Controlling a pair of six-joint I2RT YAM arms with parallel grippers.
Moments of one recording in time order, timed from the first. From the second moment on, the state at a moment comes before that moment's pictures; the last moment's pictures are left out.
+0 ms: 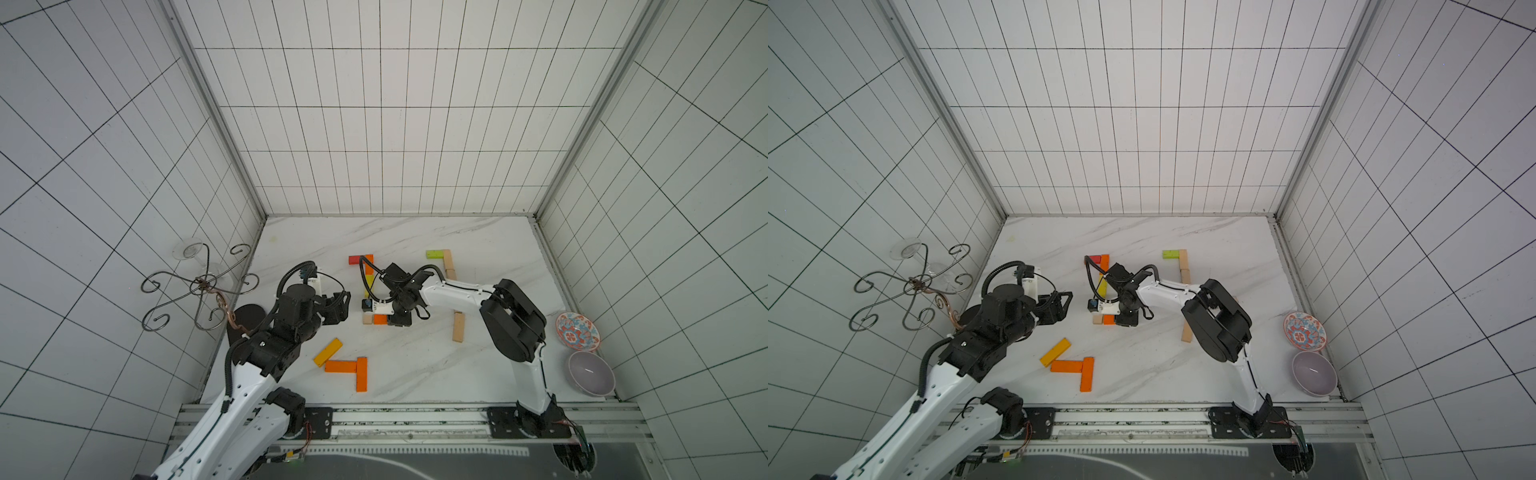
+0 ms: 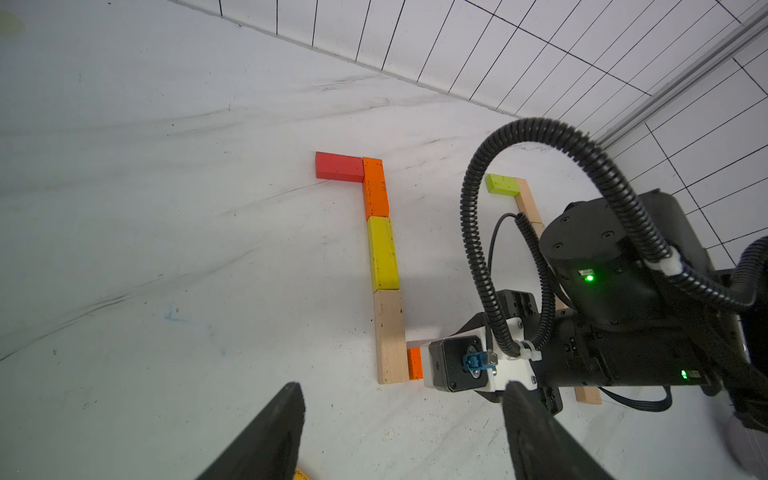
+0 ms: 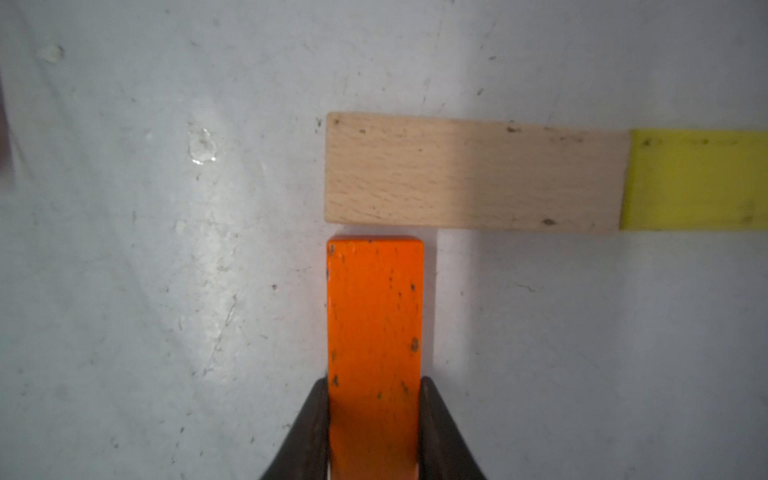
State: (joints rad) left arm -0.39 0.73 0.68 -0.49 0.03 -0.49; right arm 0.86 2.06 1.45 -0.62 -0.16 -0.74
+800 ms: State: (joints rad) left arm -0.39 0.73 0.68 -0.49 0.03 -0.49; right arm 0.86 2.07 1.45 -0.62 -0.15 -0.69
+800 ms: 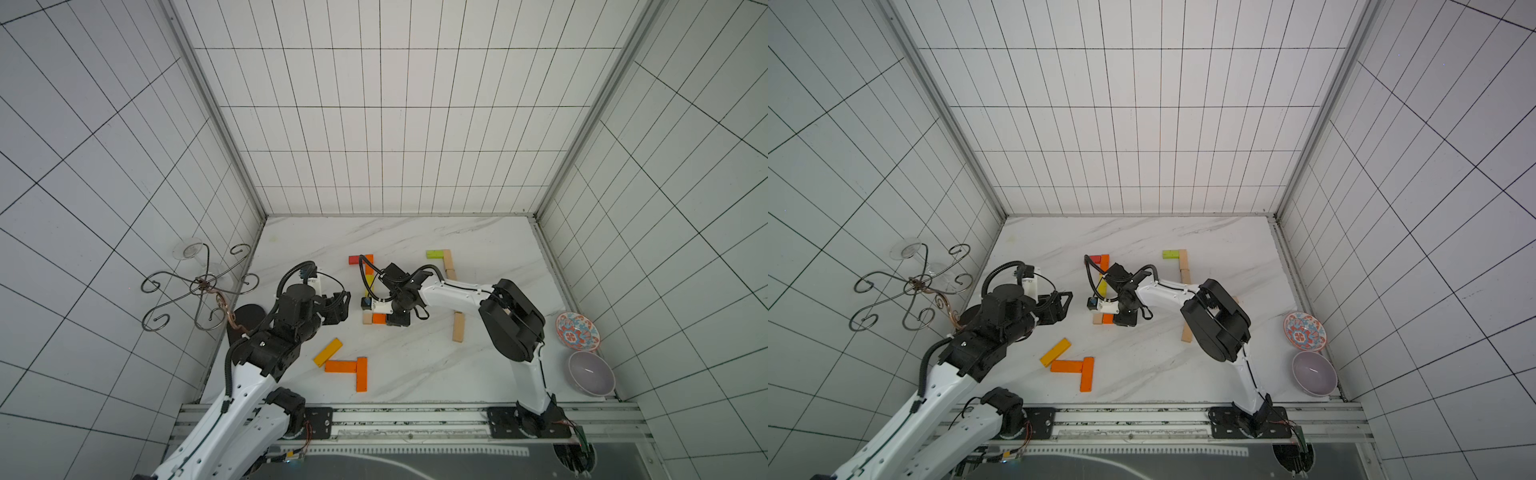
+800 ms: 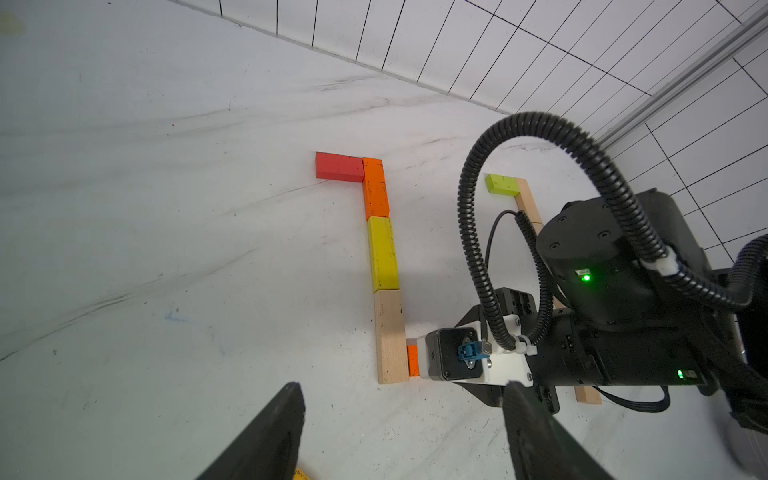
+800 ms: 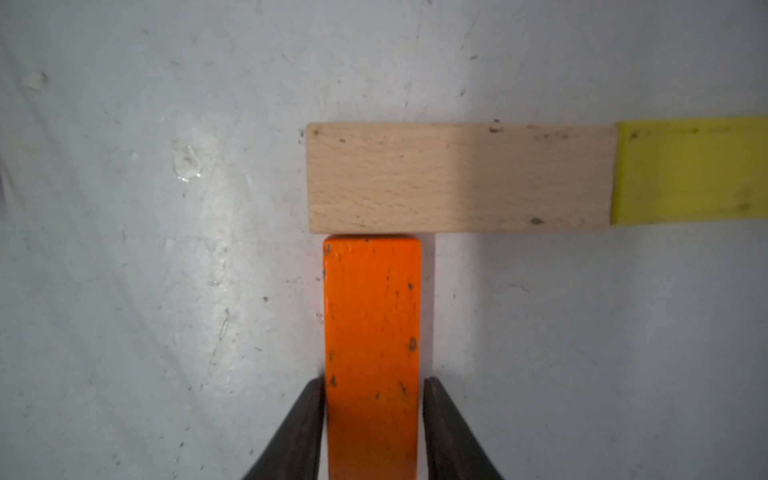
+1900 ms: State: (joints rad) left arm -0.39 0.47 0.93 -0.77 -0.10 -0.51; right arm 1.15 1.70 1.44 -0.63 0.17 0.26
